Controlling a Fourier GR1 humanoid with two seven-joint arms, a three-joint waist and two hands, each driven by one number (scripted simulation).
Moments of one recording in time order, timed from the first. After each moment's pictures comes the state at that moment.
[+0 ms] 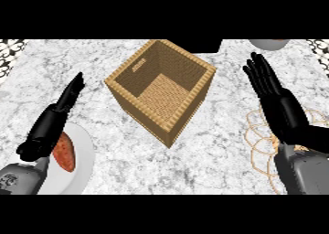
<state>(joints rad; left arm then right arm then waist) -0.18 0.46 -0.24 -1.54 0.08 0.12 -0.14 -0.27 -0.20 0.06 -1.62 -0.13 0.09 -0.10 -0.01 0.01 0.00</state>
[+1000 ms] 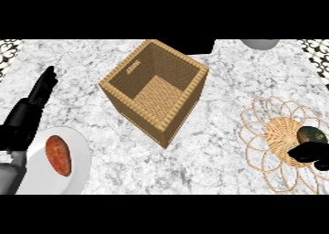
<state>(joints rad) -0.17 0.51 -0.12 -1.52 0.09 0.15 -0.05 0.08 -0.63 -0.09 -1.90 -0.41 0.80 -0.25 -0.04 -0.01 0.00</state>
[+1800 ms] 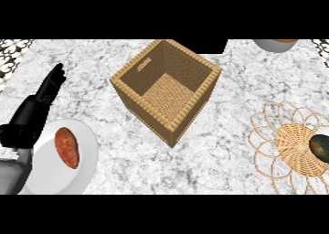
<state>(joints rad) -0.20 0.49 -0.14 -1.53 0.09 0.12 -0.04 -0.10 -1.20 -0.24 -2.02 0.07 0.87 -0.30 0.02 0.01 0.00</state>
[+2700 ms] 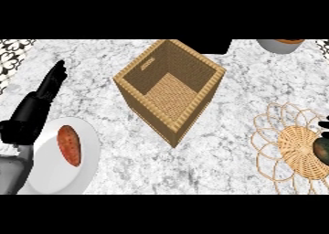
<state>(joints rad) -0.22 0.47 -0.12 -1.52 0.07 0.08 -0.04 -0.09 -1.31 0.18 -1.64 0.63 0.43 -0.74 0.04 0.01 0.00</state>
